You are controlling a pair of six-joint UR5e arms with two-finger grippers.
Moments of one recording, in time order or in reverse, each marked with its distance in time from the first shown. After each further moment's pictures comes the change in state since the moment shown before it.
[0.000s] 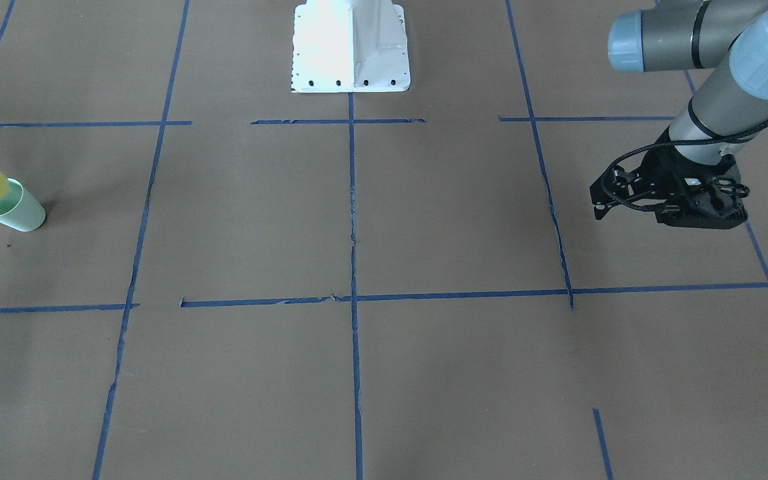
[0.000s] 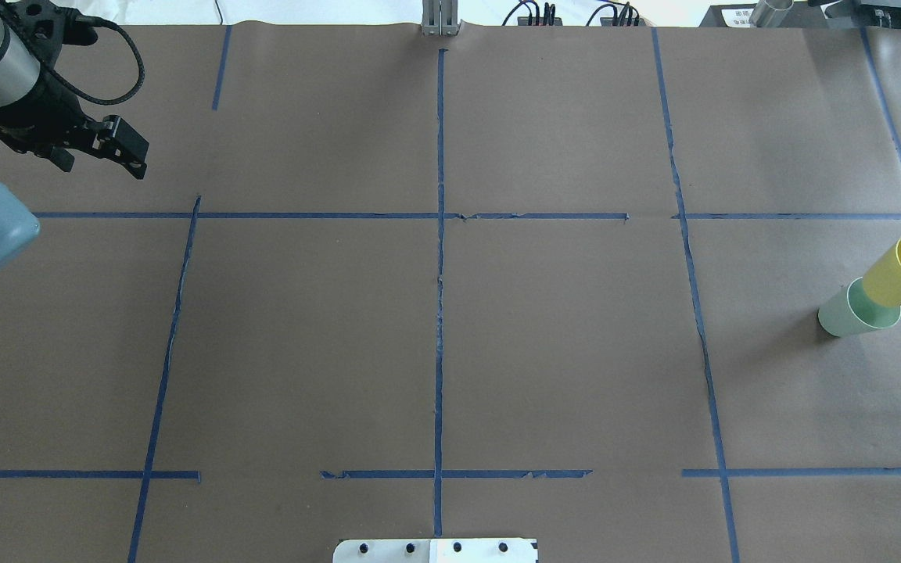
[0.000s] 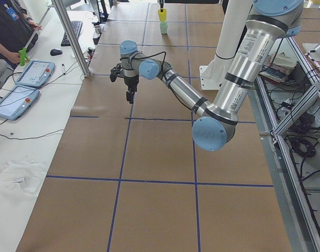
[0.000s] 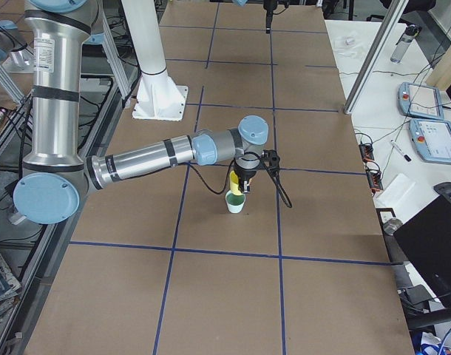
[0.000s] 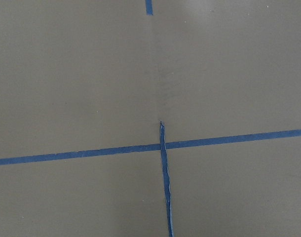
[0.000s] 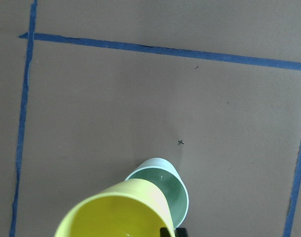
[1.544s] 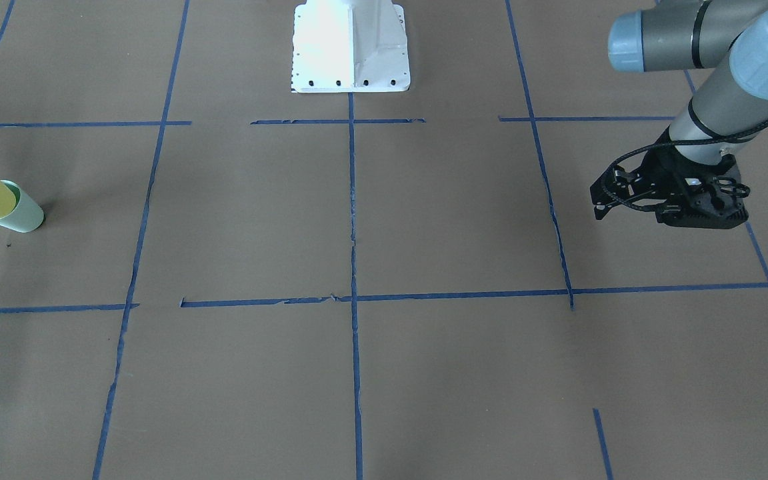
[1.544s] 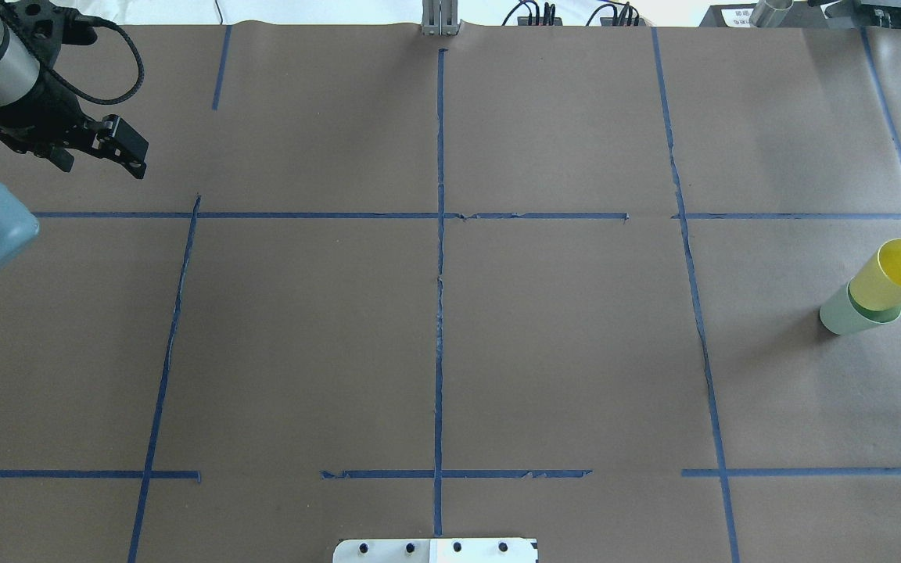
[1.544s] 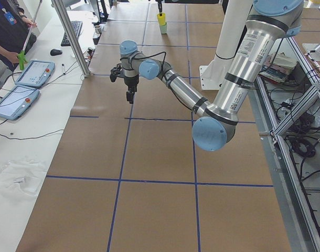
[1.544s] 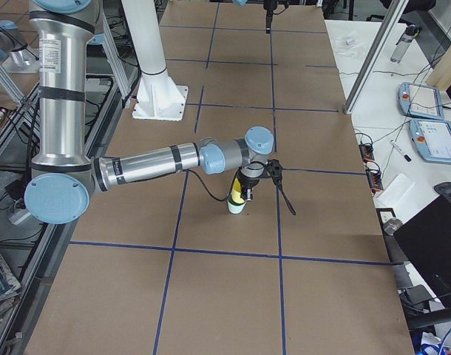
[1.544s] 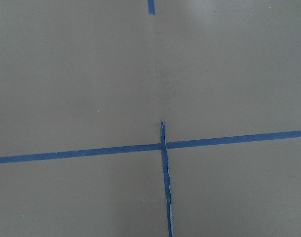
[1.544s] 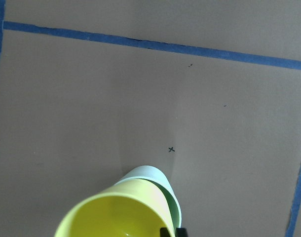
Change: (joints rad) left arm 0.000 0.000 0.000 0.000 0.000 -0.003; right arm -0.040 0.024 -0.083 0.049 -0.026 0.004
